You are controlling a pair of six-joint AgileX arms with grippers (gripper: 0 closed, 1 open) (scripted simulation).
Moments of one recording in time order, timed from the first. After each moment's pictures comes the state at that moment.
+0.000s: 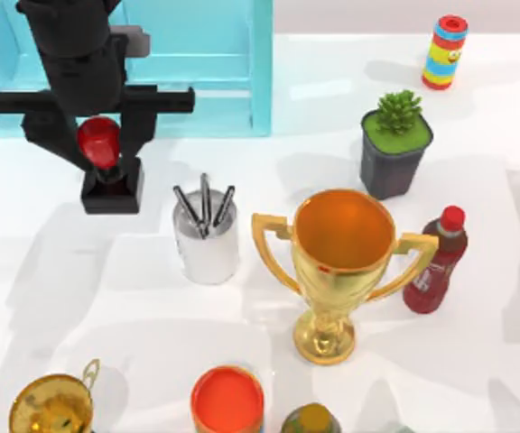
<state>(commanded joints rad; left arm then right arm) -0.35 2.03 1.87 -1.40 0.00 -0.33 0.00 0.00 0.00 0.00 0.00 0.00</state>
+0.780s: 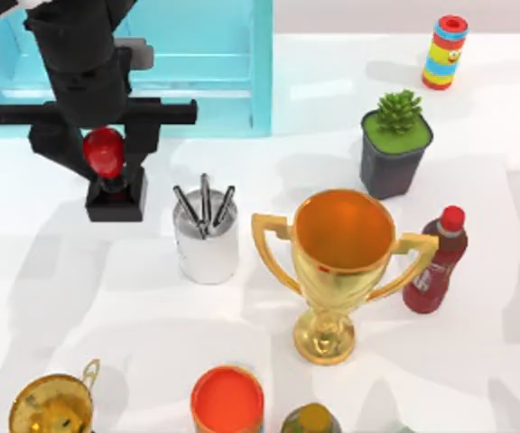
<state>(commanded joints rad) -0.35 2.03 1.80 -1.34 0.00 -0.33 0.00 0.00 0.00 0.00 0.00 0.00</state>
